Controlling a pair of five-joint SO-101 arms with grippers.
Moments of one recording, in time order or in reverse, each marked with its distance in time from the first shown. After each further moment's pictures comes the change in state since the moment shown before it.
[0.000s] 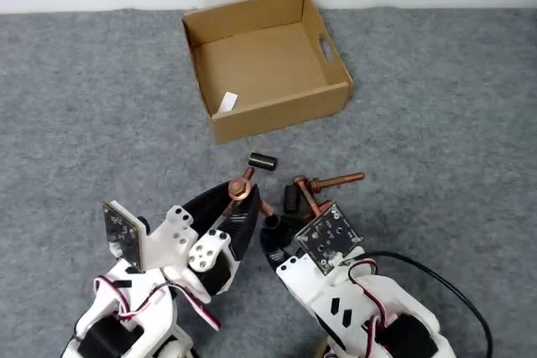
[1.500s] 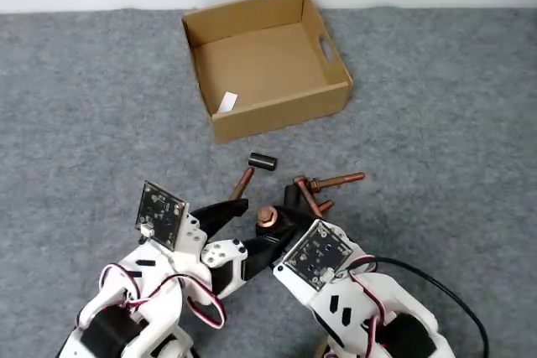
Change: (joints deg) left arm -1.7 9.1 -4.1 13.5 -3.5; right arm -0.2 0.1 0.5 -5.2 10.8
